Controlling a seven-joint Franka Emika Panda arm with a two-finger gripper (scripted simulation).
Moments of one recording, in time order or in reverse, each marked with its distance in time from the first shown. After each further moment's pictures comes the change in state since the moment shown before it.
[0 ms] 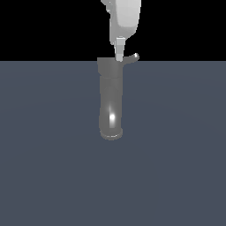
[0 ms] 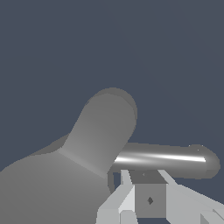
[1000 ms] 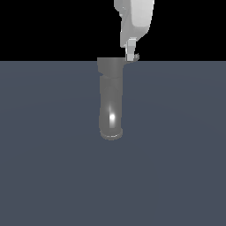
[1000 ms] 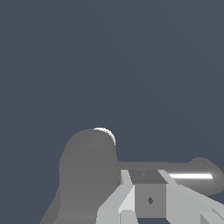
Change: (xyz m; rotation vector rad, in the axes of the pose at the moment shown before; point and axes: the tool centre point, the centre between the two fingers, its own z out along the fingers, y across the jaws) arm 0.033 -0.019 0.000 -0.053 -0.003 0.038
